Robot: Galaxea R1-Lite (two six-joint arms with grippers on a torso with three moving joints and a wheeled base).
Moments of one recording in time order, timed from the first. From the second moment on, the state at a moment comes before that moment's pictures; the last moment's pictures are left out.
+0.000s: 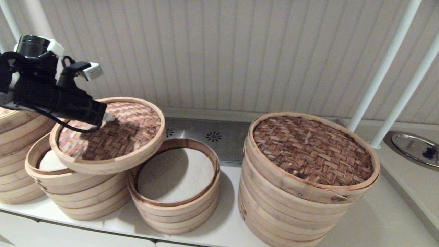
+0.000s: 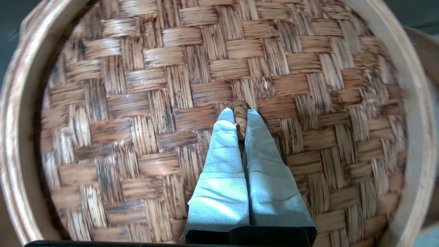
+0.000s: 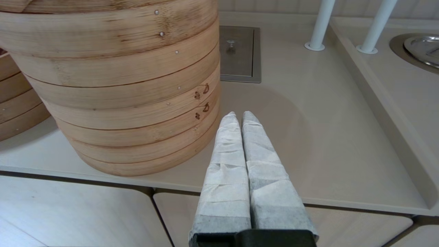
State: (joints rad) left arm -0.01 1.77 -1.59 0.50 -0.21 0.29; right arm 0.01 0.01 0.00 0.00 0.00 0.03
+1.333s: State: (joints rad) left arm 0.24 1.79 -1.59 0.50 -0.30 0.31; right arm 0.01 0.01 0.00 0.00 0.00 0.03
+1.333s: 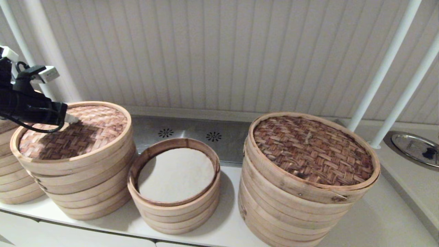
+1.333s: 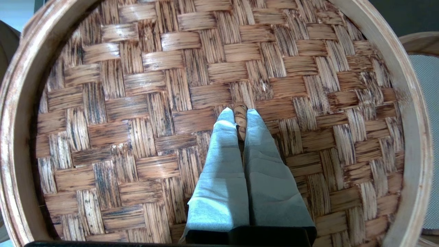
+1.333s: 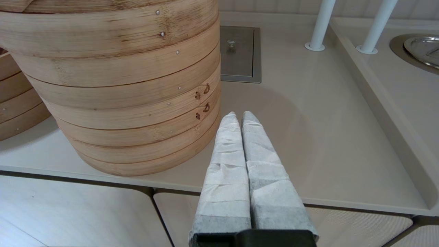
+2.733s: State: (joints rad) left arm 0.30 1.91 -1.66 0.49 -0.31 0.32; right arm 0.01 0.01 0.00 0.00 0.00 0.03
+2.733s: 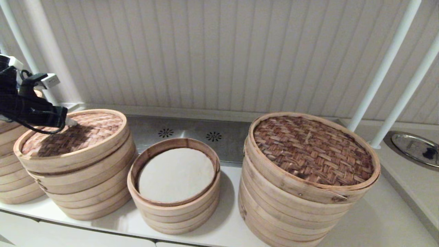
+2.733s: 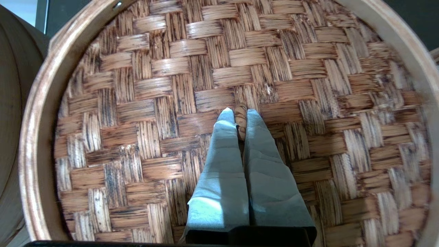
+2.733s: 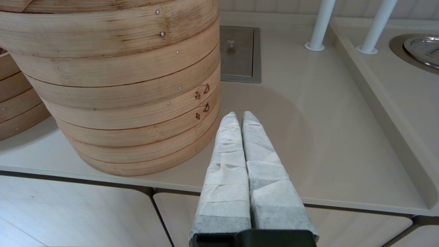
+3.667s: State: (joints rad) left arm 0.30 1.89 -1.60 0.49 -0.36 0.31; right arm 0.01 0.01 0.00 0.00 0.00 0.03
